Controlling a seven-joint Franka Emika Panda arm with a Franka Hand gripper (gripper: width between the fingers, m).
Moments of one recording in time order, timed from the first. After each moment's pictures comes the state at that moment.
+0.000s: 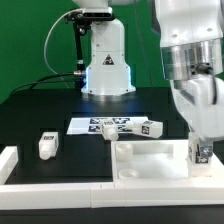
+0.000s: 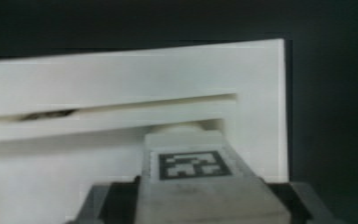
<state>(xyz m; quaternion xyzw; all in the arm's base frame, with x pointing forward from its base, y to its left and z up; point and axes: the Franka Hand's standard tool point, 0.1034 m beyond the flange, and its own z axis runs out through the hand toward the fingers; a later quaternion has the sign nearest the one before) 0.642 0.111 0.067 -0.66 0.74 0.01 0.10</state>
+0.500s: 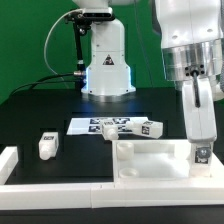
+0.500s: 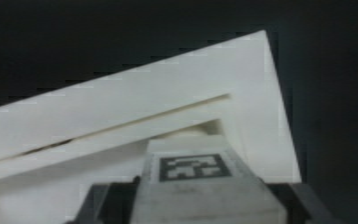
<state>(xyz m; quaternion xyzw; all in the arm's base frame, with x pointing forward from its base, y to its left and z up) 0.641 0.113 0.066 -0.60 0.79 0.02 0.10</state>
